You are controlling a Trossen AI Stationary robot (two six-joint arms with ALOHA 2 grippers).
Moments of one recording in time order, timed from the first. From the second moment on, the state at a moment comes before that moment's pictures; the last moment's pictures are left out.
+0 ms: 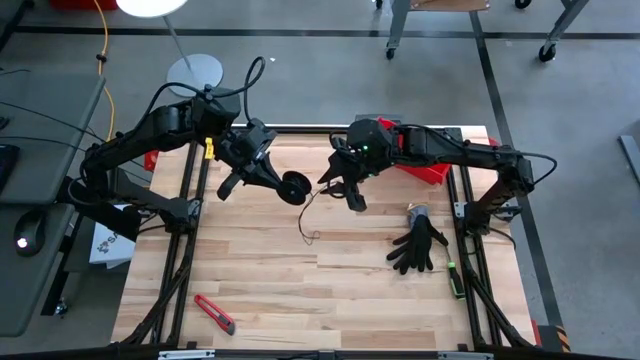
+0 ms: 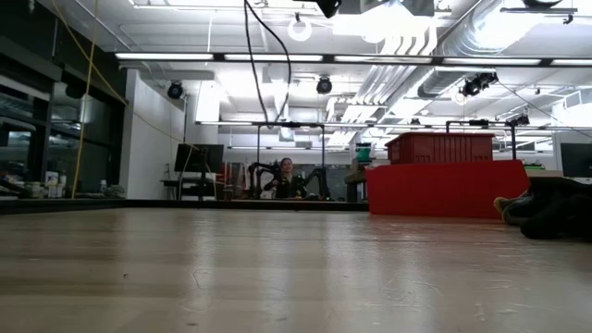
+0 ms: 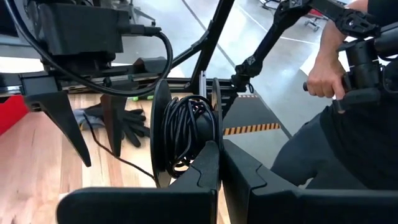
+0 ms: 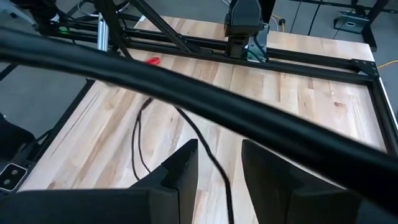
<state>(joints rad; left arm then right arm) 0.22 1.32 1.70 -0.86 0.66 0.00 -0.12 1.64 1.69 -0.68 -0.29 -0.23</state>
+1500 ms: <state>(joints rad) 0.22 1.32 1.70 -0.81 0.63 0.00 -0.12 1.64 1.69 -0.67 -0.31 -0.23</state>
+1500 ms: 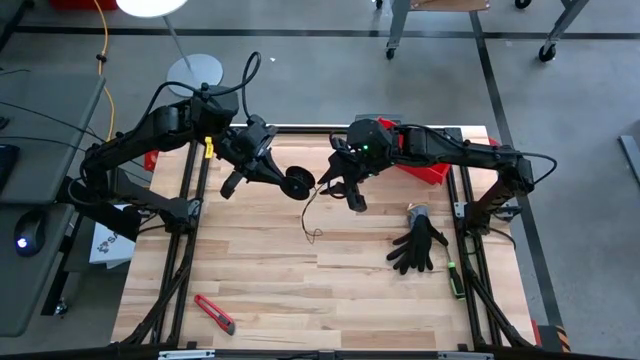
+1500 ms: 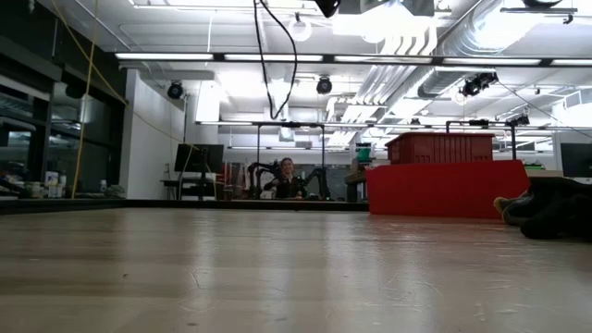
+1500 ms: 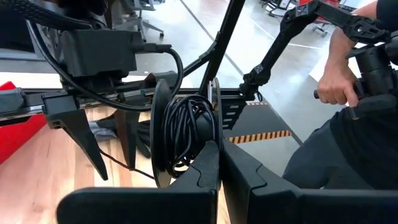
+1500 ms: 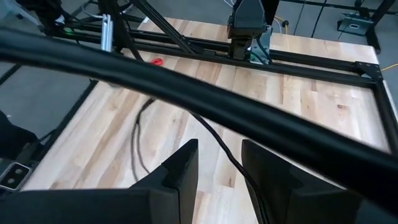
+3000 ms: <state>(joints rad) 0.45 1.07 1.70 -0.39 0.53 -0.24 -0.19 1.65 1.25 -0.43 -0.30 0.18</state>
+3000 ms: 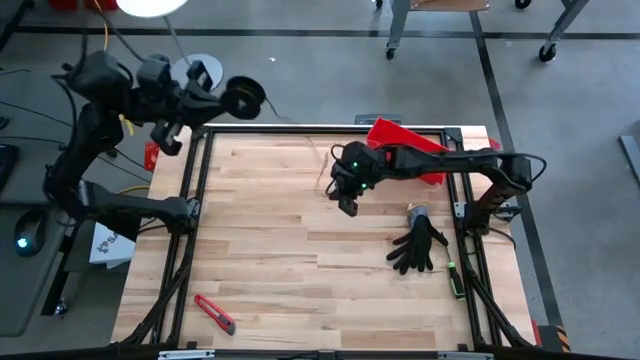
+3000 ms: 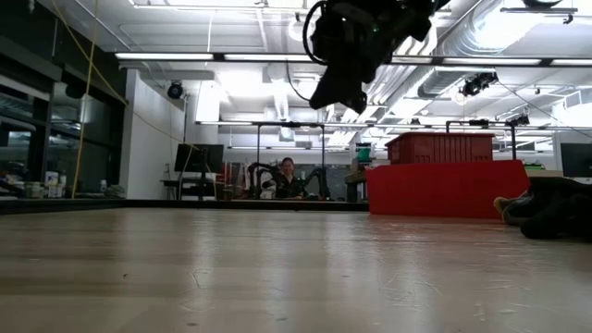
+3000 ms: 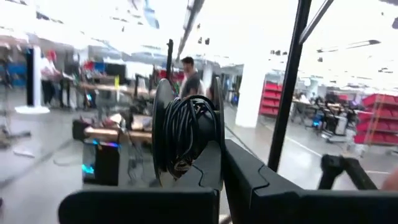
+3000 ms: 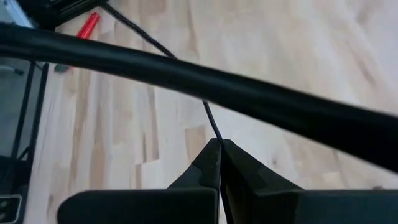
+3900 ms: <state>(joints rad) 0.65 1.07 1.70 -0.43 0.54 -0.13 -0.03 1.64 1.13 -0.75 -0.26 0.31</state>
